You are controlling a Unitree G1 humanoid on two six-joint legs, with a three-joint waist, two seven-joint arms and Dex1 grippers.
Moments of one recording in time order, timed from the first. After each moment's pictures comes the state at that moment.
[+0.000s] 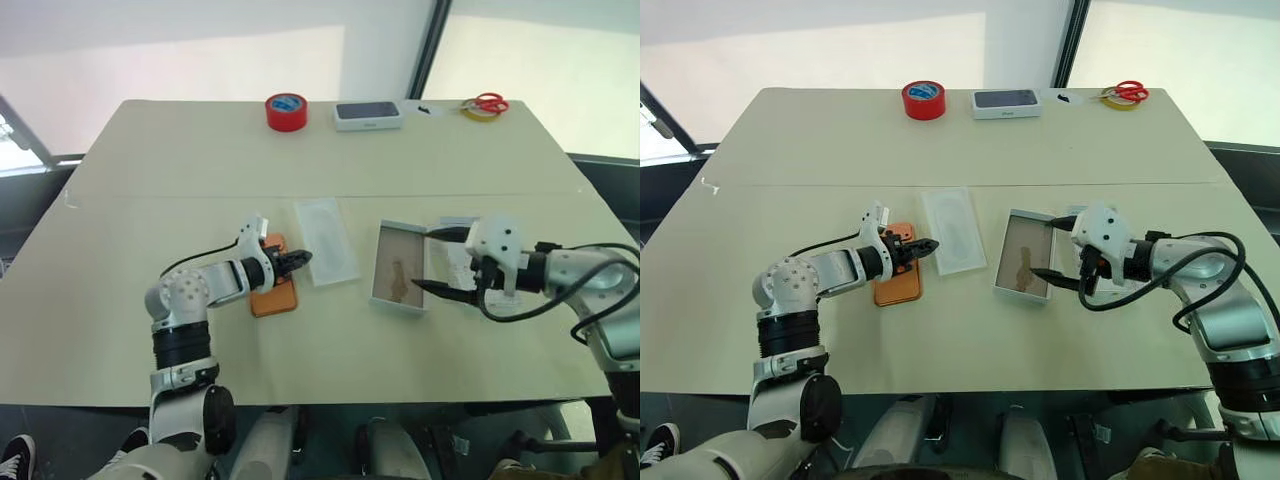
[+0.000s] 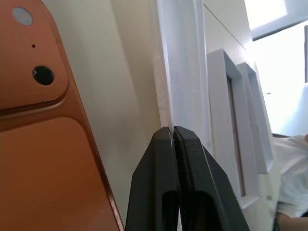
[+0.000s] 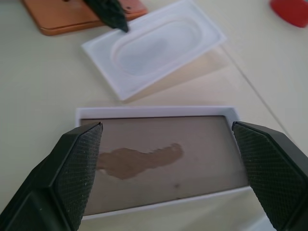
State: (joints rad) left arm -0.61 0.09 0.43 0.09 -0.75 1.39 -0.20; right arm -0.25 -0.88 -0.03 -0.23 0.33 0.31 1.07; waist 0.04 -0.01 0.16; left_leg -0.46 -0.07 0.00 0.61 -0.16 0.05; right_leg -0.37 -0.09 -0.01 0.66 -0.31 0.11
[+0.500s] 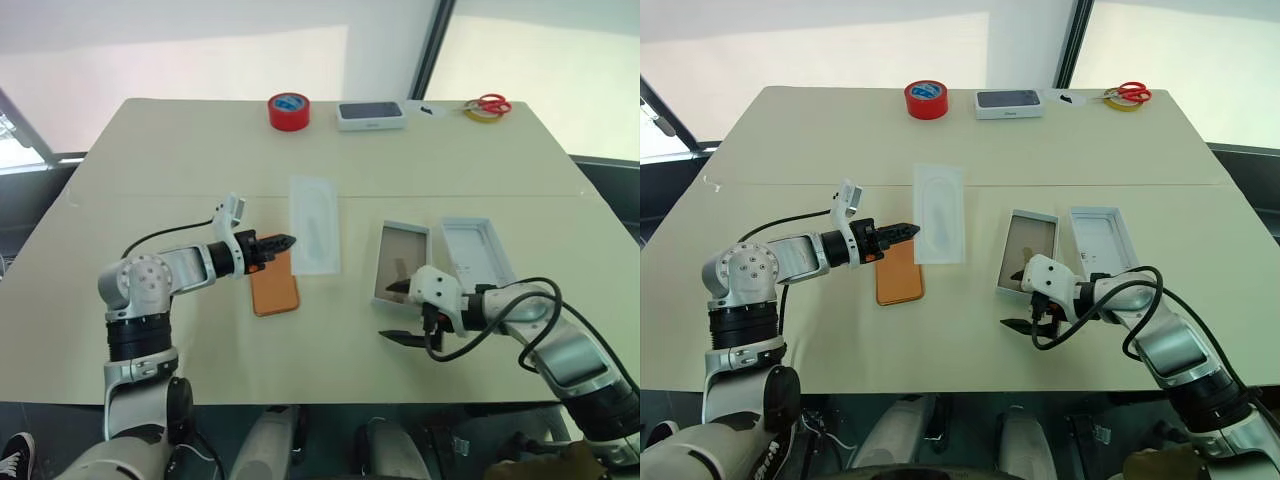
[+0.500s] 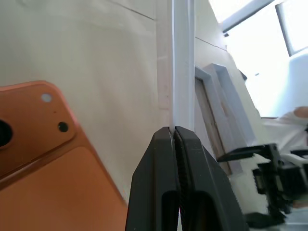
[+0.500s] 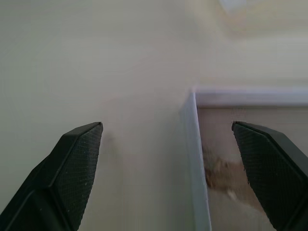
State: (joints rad) left arm -0.62 0.30 0.33 0.03 -0.84 1.37 -0.45; right arm -0.22 -0.81 0.20 -0.21 0.19 0.39 1.01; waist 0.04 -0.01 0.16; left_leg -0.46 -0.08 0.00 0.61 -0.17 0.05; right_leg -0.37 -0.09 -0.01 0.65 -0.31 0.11
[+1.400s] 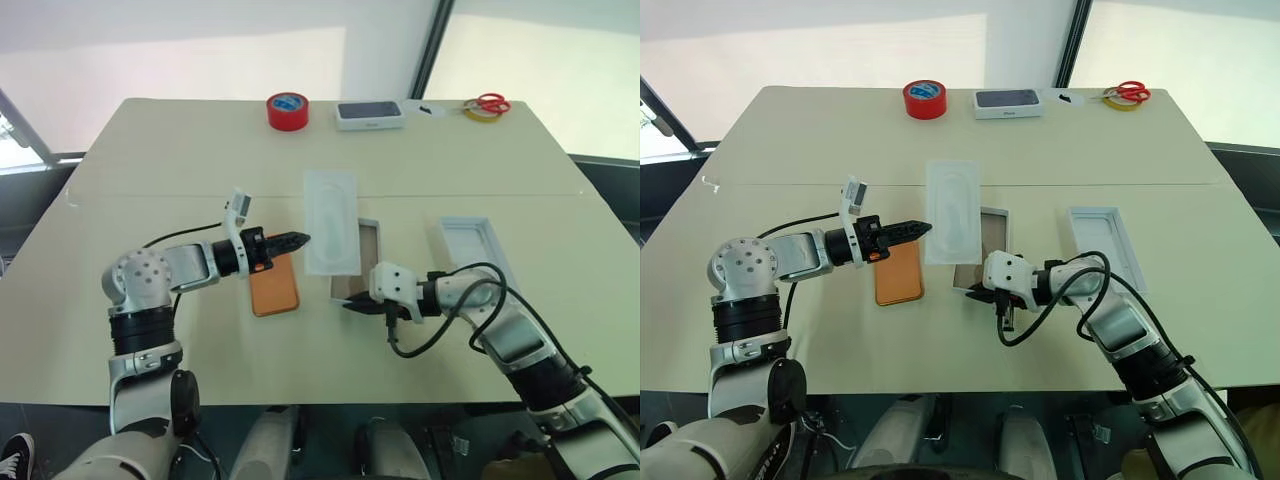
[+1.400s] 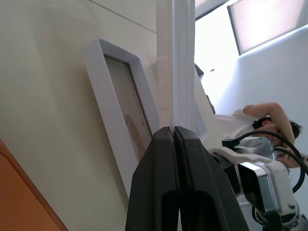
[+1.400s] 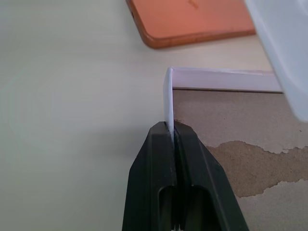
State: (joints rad) left arm -0.65 0.27 0.38 0.07 -0.93 1.44 -0.43; right arm -0.39 -0.62 0.33 -0.06 0.10 0.23 1.07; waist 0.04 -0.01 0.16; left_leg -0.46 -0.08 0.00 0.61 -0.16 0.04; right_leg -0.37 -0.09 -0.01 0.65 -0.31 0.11
